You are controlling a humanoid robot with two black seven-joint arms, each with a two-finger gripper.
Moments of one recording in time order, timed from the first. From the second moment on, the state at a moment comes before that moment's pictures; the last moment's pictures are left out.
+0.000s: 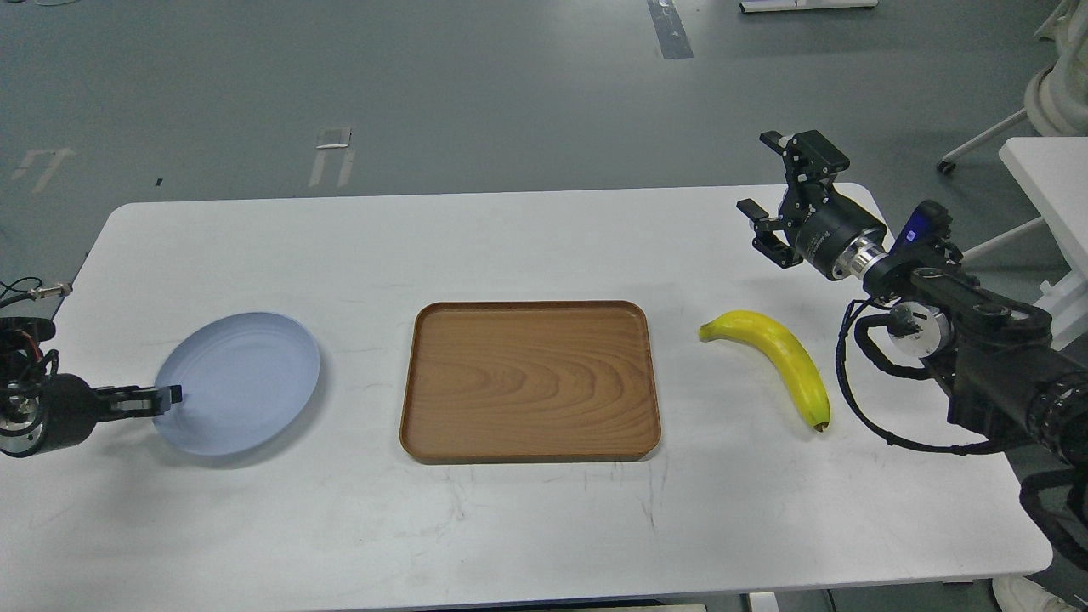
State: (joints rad) left arm -0.70 0.83 -0.14 -0.73 1.45 -0.26 -0.49; right arm 0.91 -0.29 0.17 0.37 -0.07 0.49 0.49
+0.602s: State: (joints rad) left arm -0.87 0.86 -0.15 -0.80 1.34 -0.33 -0.49; right arm 0.91 -0.30 0.17 0.37 -0.08 0.49 0.49
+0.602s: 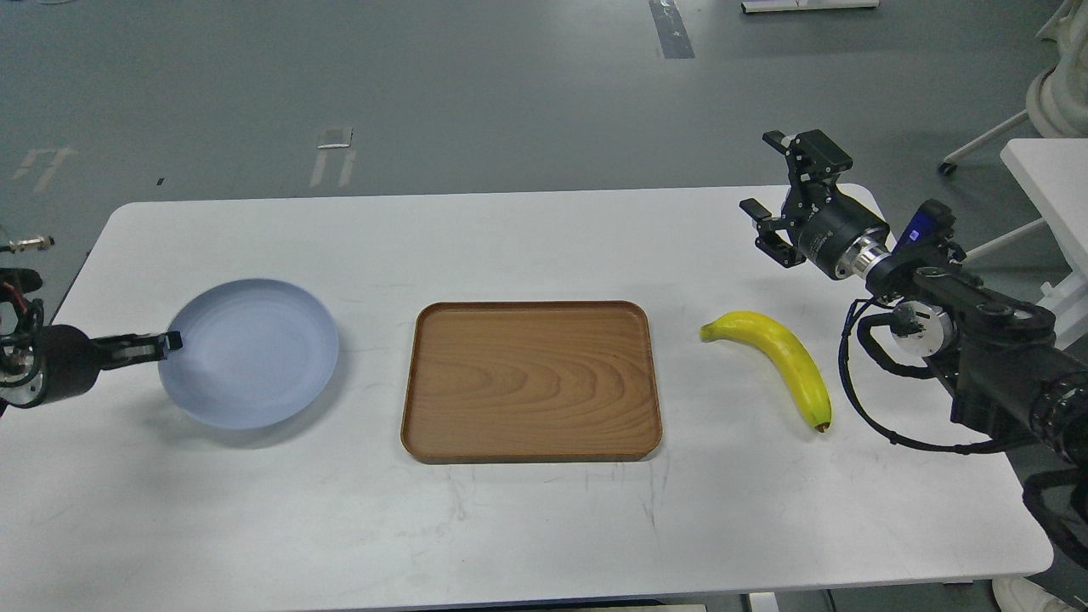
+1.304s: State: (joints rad) left arm -1.14 0.43 -0.09 -0.89 1.45 -0.49 -0.40; right arm 0.93 -0.35 0.17 0.37 -0.08 0.49 0.49
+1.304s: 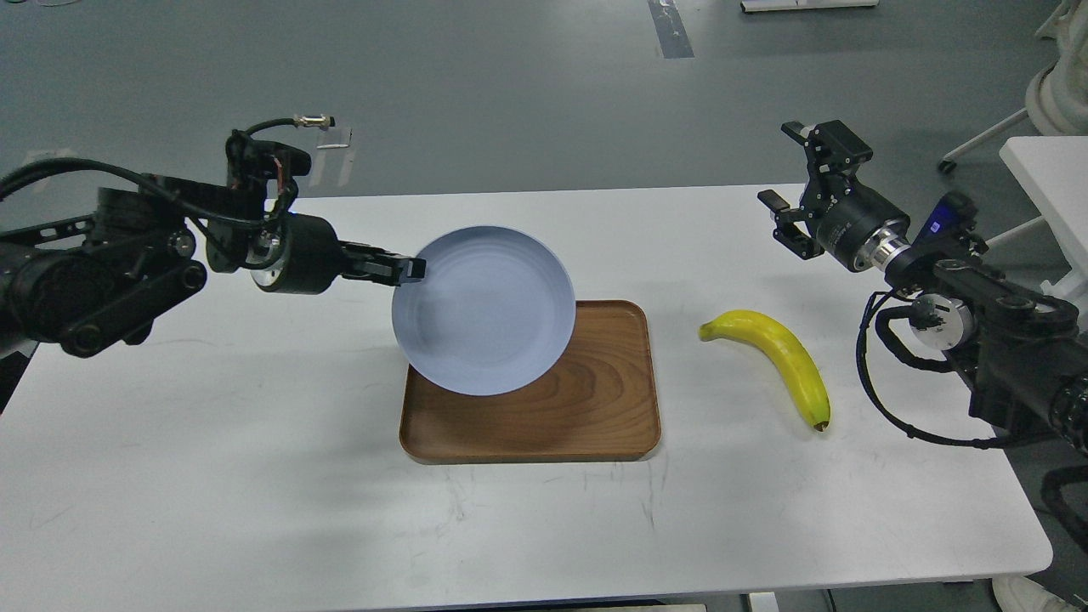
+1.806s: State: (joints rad) left arm -1.13 0.17 0.01 -0.66 1.45 -0.49 -0.40; right arm 0.95 -0.38 0.17 0.37 -0.08 0.49 0.49
